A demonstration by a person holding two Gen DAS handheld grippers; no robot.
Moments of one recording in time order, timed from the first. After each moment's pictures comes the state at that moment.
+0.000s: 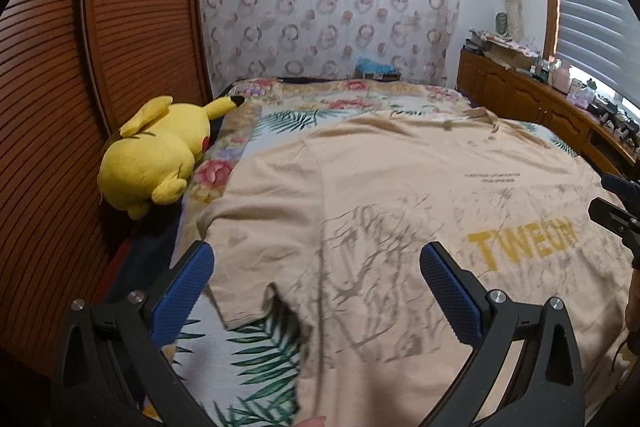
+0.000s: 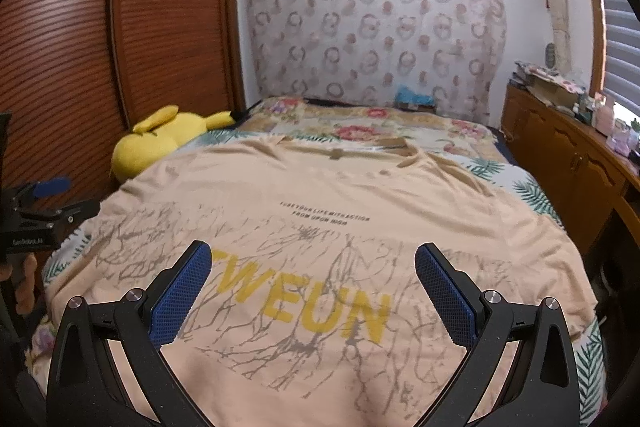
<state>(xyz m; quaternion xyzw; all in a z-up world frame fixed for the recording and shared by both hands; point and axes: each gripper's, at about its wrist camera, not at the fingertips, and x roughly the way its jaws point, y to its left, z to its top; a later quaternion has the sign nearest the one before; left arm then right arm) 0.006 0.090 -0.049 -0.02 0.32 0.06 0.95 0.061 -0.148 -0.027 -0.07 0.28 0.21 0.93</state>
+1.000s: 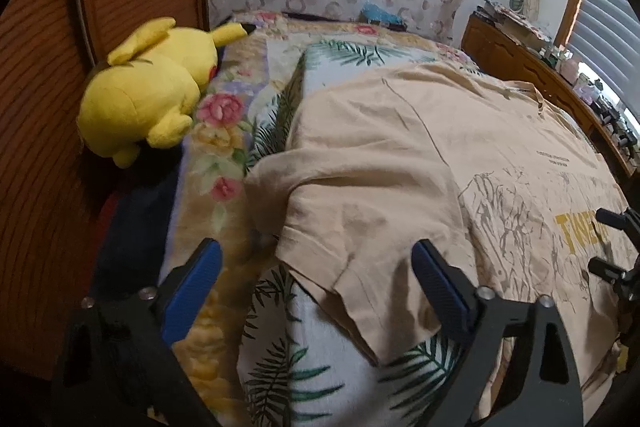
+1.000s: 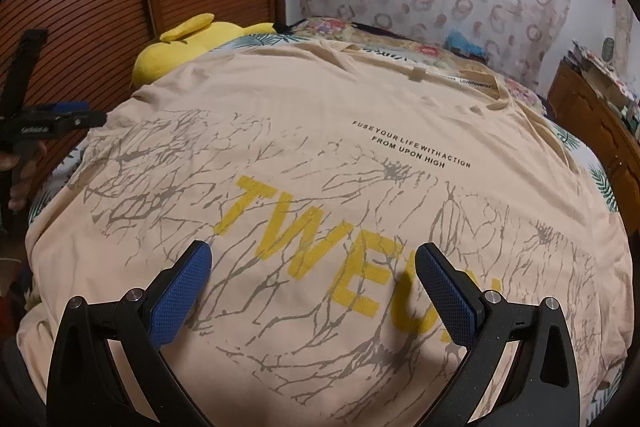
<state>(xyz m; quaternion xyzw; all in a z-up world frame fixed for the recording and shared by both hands) 0.047 0.203 -0.099 -0.09 0.42 0.02 0.90 0.089 -0.084 -0.086 -0.14 0.39 0.27 0.87</state>
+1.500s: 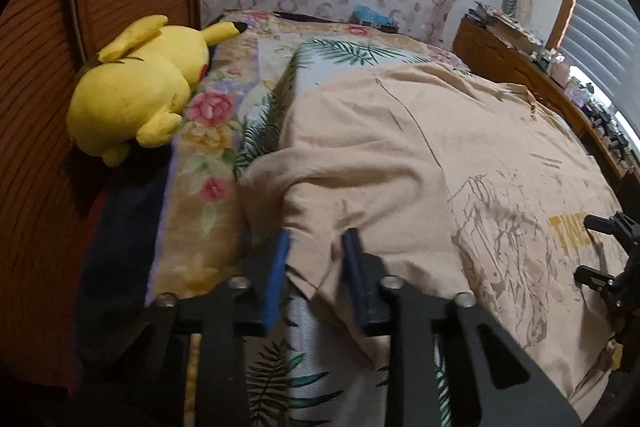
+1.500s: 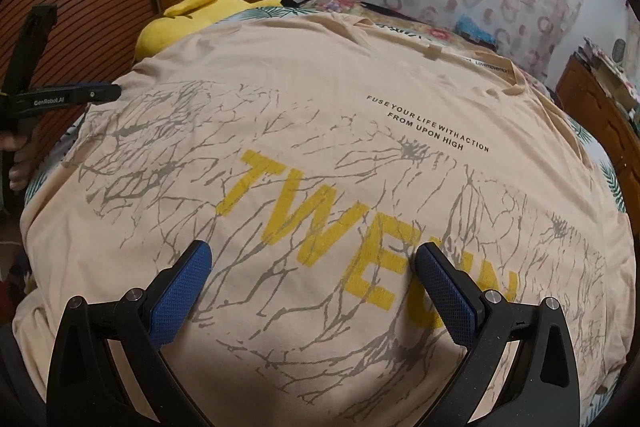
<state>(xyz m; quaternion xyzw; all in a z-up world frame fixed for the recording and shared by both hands) 0.046 0.209 -0.093 -0.09 0.41 0.01 0.91 0.093 -0.077 -0.098 -0.16 0.41 0.27 0.85</state>
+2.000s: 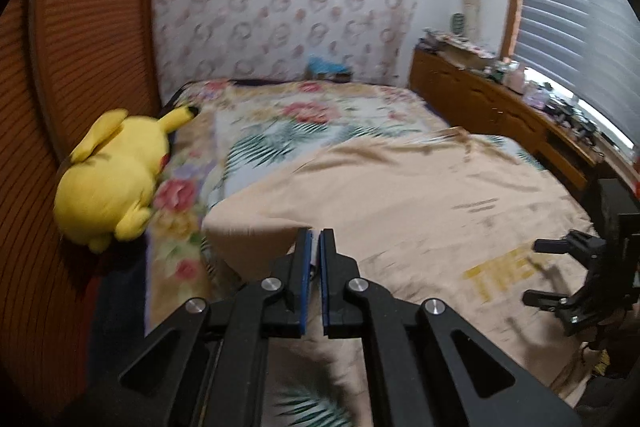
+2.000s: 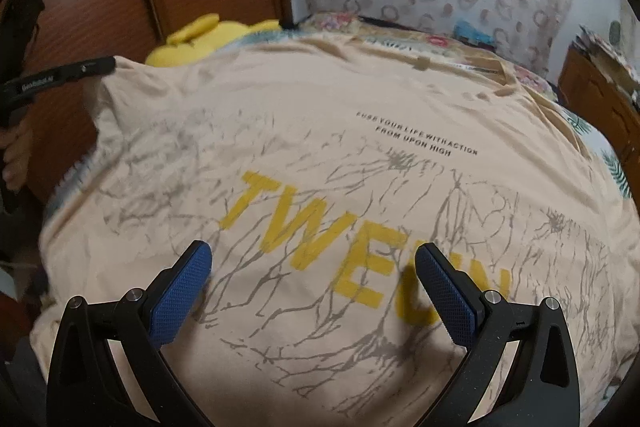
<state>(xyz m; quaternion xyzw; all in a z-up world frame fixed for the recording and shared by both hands) 0.051 0.145 -0.002 -0.03 0.32 -0.07 0.94 0.093 -0.100 -0.080 -0.10 0.39 0.29 0.87</state>
